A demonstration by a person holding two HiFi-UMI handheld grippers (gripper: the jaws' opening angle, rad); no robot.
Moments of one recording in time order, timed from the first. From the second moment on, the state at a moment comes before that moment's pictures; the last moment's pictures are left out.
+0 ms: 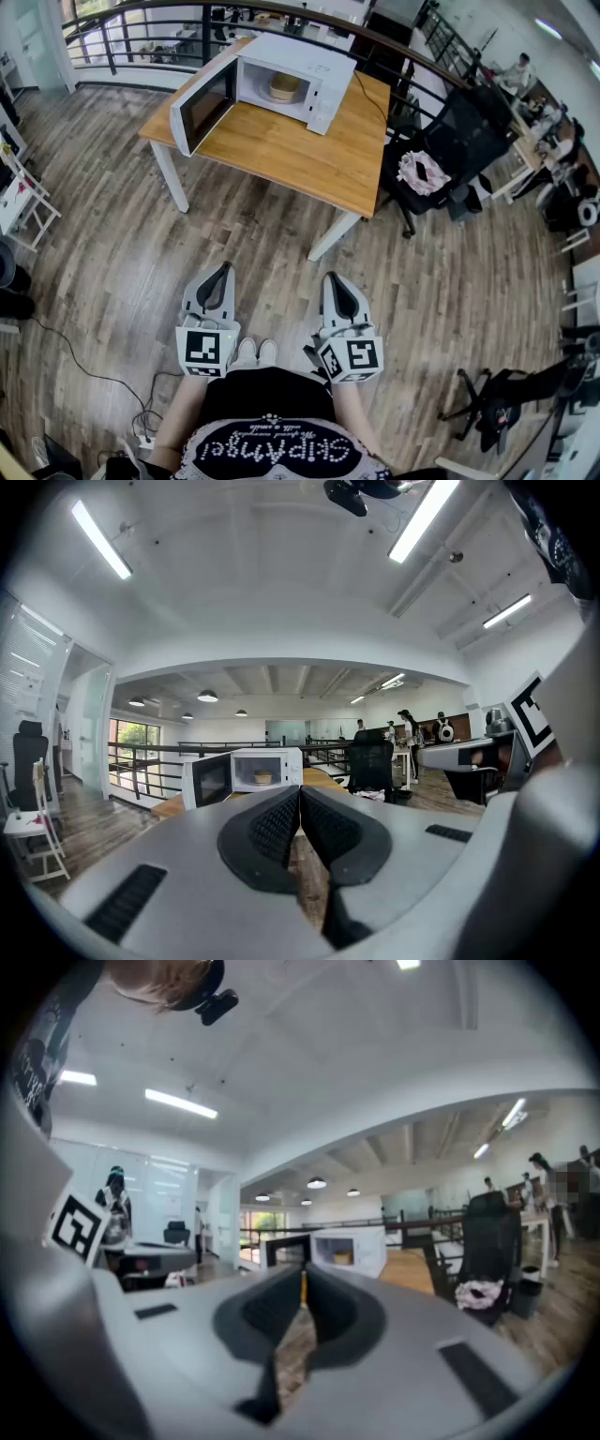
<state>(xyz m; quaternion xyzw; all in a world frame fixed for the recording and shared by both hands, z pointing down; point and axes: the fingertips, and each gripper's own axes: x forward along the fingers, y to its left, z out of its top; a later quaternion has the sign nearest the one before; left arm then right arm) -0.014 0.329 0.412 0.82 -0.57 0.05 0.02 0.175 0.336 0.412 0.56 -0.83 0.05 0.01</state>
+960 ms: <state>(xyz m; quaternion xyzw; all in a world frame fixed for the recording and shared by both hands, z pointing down) -0.031 0.324 0.406 0.84 -0.55 0.02 0.00 0.140 0.328 0.407 0.55 -0.83 0.05 0.00</state>
